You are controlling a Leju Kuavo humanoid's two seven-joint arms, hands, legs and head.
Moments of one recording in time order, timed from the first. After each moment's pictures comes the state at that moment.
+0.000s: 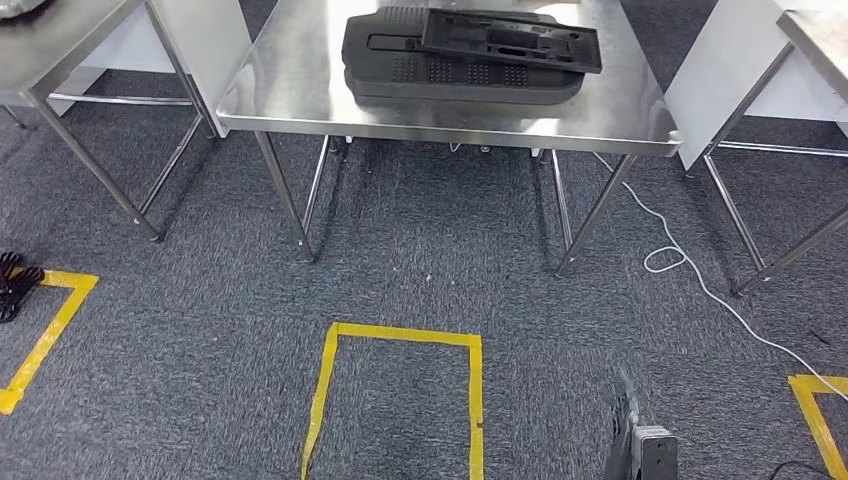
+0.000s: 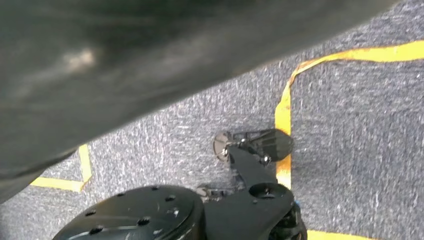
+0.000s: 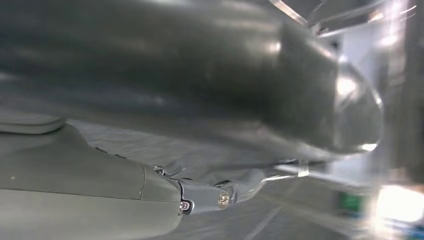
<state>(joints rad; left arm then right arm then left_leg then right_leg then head) -0.06 -0.11 1.06 -0.21 -1.06 0.06 -0.40 0.22 0.18 -0.31 -1.22 0.12 0.10 -0.53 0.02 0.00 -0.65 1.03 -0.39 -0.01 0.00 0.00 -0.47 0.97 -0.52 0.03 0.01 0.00</state>
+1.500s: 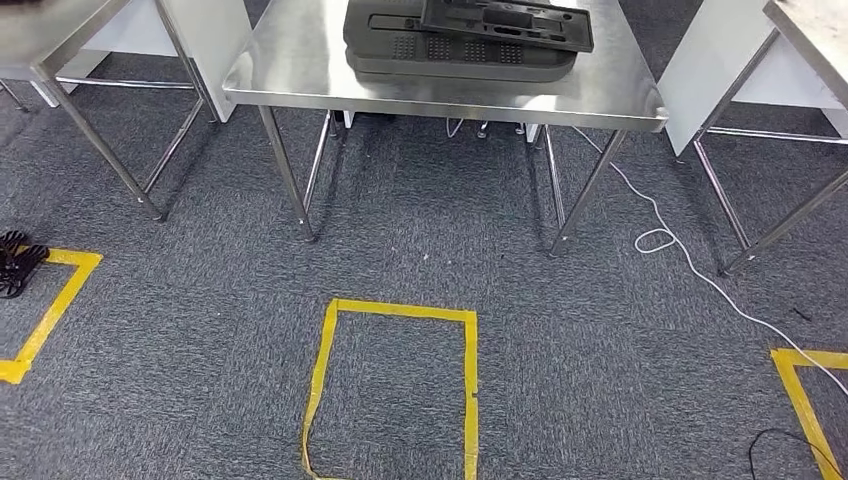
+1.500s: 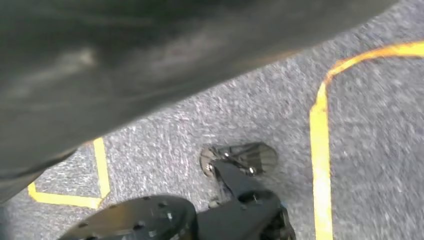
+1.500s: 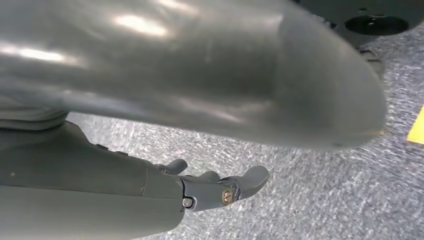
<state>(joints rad) -0.07 -0.12 1.06 -0.21 -1.11 0.11 -0.40 0.01 0.14 -0.36 -0.20 0.69 -0.16 0.07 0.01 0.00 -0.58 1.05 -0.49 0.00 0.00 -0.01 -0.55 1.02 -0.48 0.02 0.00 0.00</state>
